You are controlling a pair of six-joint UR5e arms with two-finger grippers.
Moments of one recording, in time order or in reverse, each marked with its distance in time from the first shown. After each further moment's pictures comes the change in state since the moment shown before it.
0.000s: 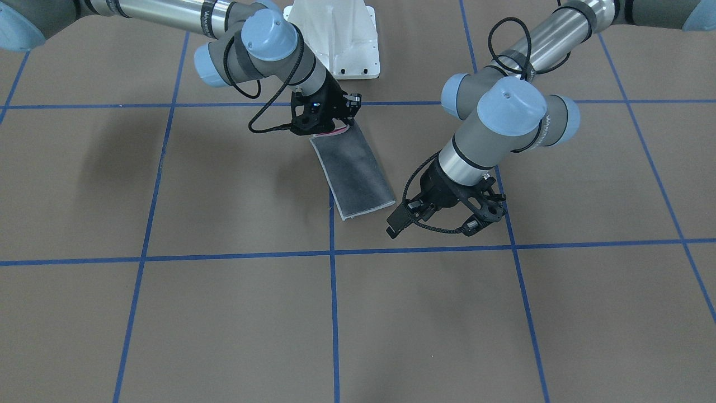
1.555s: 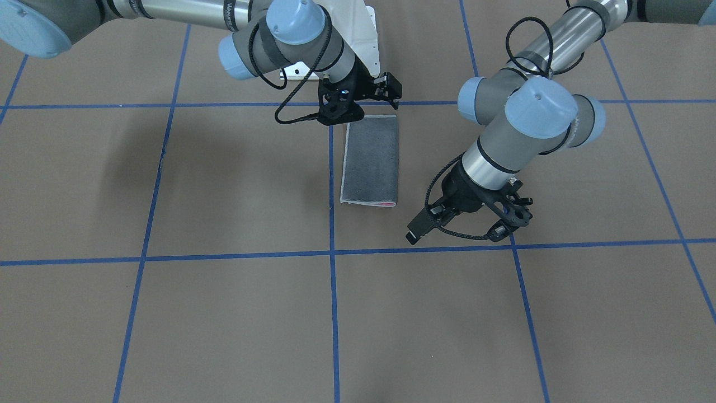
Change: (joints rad) left arm -0.070 0.037 -0.012 -0.003 -0.059 0.013; right arm 0.049 0.046 0.032 -0.006 0.025 0.038
